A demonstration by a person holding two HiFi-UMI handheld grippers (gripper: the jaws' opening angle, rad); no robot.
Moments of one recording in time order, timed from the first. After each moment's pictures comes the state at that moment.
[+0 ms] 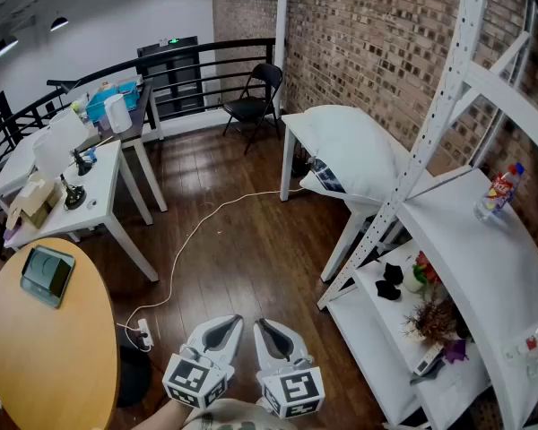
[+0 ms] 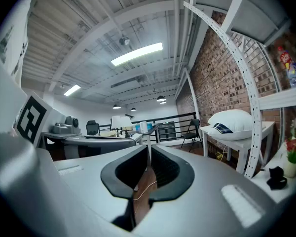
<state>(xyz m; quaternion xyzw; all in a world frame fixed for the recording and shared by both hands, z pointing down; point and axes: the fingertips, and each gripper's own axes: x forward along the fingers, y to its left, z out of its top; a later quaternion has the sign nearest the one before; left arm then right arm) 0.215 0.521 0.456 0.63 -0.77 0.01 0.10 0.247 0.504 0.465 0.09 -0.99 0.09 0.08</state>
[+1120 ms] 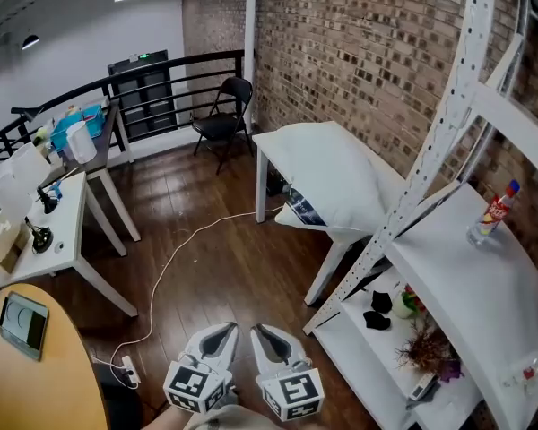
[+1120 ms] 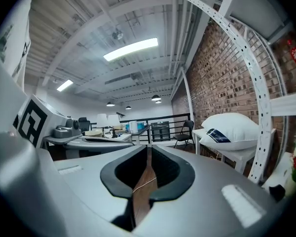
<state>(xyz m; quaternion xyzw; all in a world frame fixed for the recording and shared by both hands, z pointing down) 0.138 0.403 0.478 0.64 -0.76 0.01 0.11 0.176 0.382 0.474 0.11 -0.99 0.08 0.09</state>
